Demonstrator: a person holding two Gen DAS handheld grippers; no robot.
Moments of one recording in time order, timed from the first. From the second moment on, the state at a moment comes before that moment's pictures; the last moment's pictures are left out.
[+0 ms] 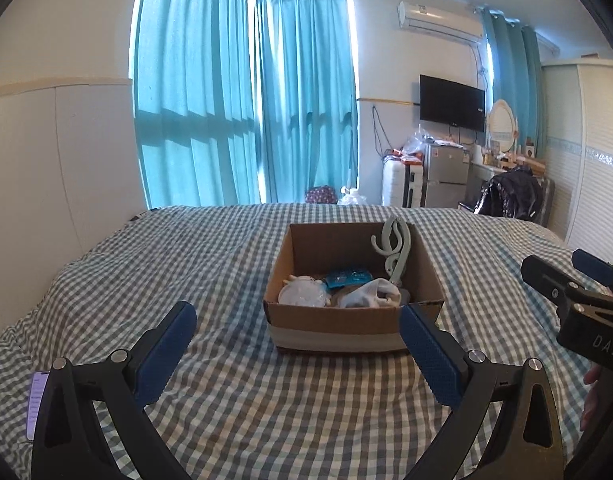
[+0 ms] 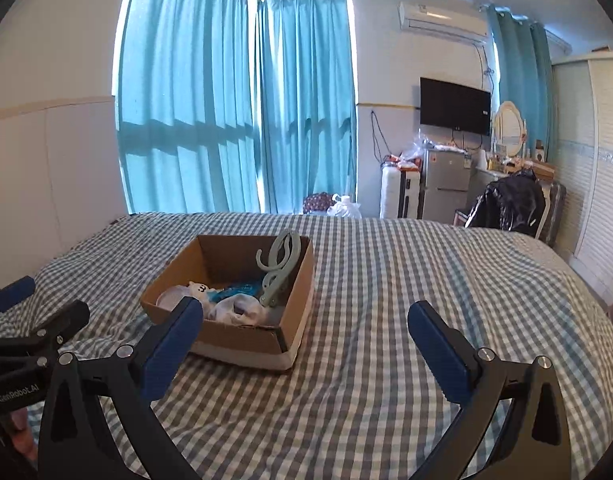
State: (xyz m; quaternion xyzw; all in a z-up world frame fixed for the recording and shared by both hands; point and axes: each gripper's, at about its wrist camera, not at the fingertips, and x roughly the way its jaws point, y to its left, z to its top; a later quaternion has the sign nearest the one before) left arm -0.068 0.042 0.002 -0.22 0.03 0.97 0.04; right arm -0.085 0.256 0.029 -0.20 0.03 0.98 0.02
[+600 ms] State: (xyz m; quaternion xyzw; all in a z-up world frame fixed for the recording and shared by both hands) left arm -0.061 0.037 0.003 -0.22 0.02 0.97 0.04; right arm -0.082 0.248 0.031 -0.20 0.02 0.98 0.02
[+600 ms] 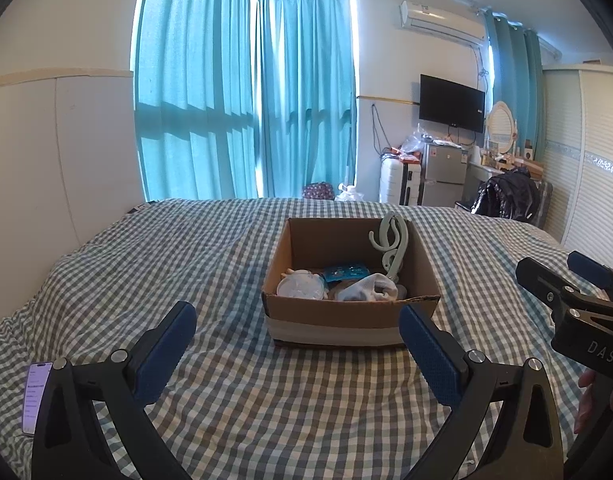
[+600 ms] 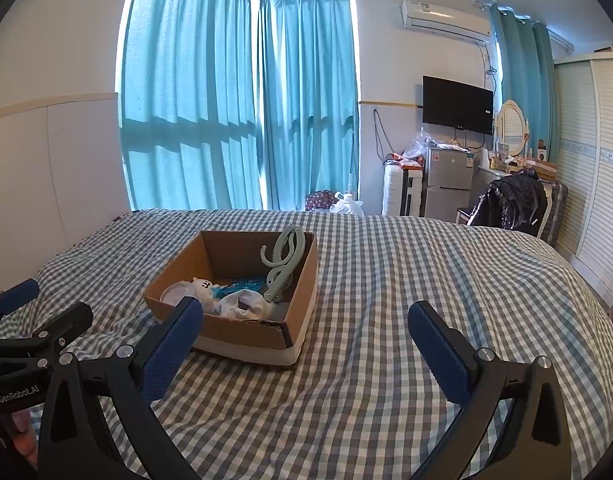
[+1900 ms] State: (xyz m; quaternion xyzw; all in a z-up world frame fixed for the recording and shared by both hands) left arm -0.062 0.026 0.003 -0.23 0.01 0.97 0.04; right arm -0.080 0.240 0.033 -0.20 0.00 0.98 0.00
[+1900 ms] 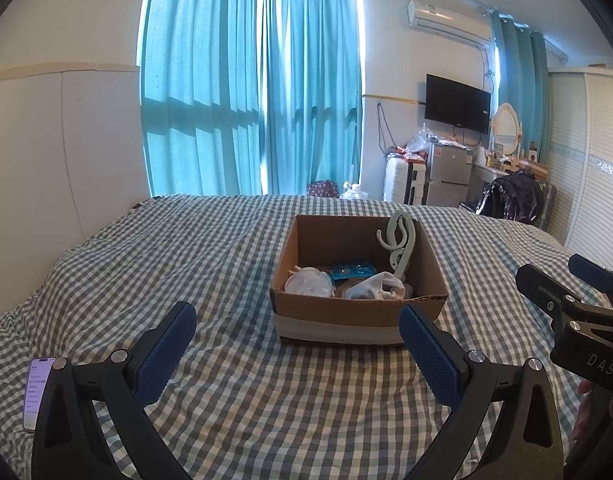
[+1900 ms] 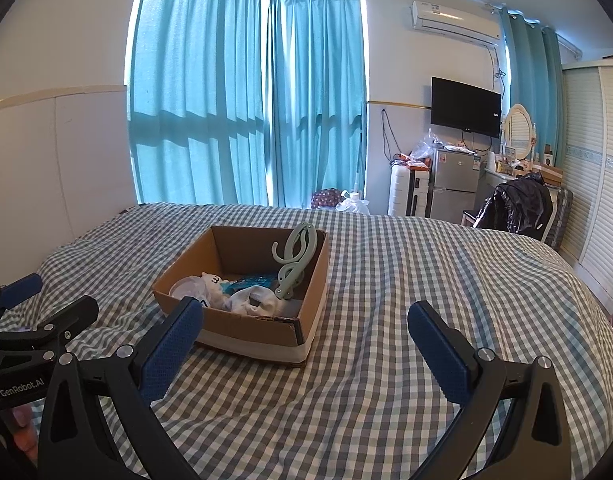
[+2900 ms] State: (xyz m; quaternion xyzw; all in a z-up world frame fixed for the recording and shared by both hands) left arm -0.063 0.027 -0.001 -0.23 0.02 0.97 0.04; right arm -0.081 0.234 0.032 -0.21 0.00 0.98 0.00
